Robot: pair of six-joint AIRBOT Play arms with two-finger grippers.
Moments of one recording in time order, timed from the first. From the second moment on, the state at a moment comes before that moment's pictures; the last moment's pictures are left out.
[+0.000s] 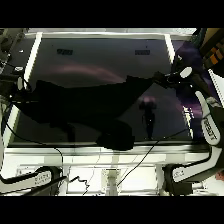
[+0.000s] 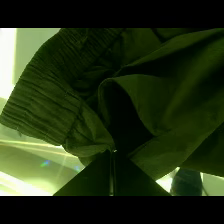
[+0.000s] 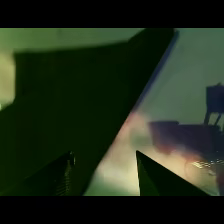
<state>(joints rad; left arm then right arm) 0.14 -1.36 1.20 1.97 -1.16 -1.70 -0.08 -1.70 1.44 -1.13 0.82 1.60</state>
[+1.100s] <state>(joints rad) 0.14 -1.39 1.20 1.92 -1.05 -1.70 -0.06 -2.00 1.72 -1.16 0.81 1.86</state>
